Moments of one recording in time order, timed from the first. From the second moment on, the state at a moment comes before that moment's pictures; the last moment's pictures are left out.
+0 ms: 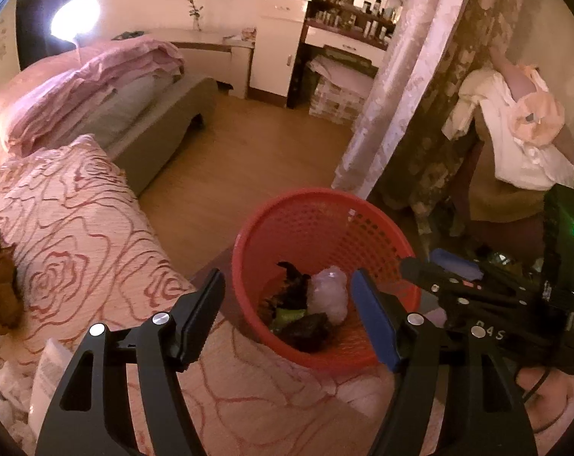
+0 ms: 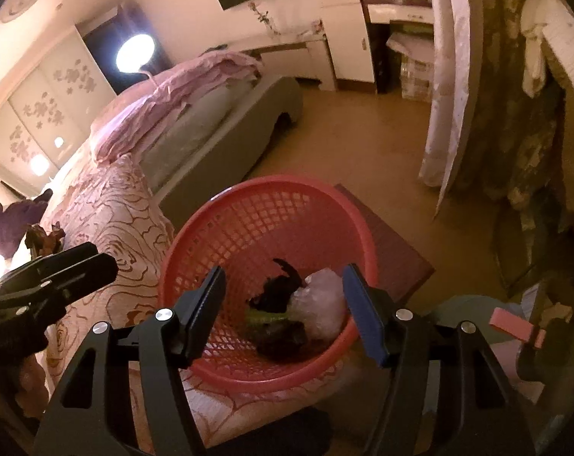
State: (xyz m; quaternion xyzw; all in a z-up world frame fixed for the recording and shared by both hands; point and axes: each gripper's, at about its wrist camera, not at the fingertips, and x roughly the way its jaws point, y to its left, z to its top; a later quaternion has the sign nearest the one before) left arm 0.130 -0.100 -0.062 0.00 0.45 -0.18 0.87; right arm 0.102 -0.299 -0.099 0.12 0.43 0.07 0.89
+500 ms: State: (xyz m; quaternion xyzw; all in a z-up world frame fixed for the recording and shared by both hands) left arm 0.083 -0.050 -0.040 -0.02 0.42 -0.12 0.90; right arm 0.065 -0.253 -0.065 0.07 0.38 0.11 0.91
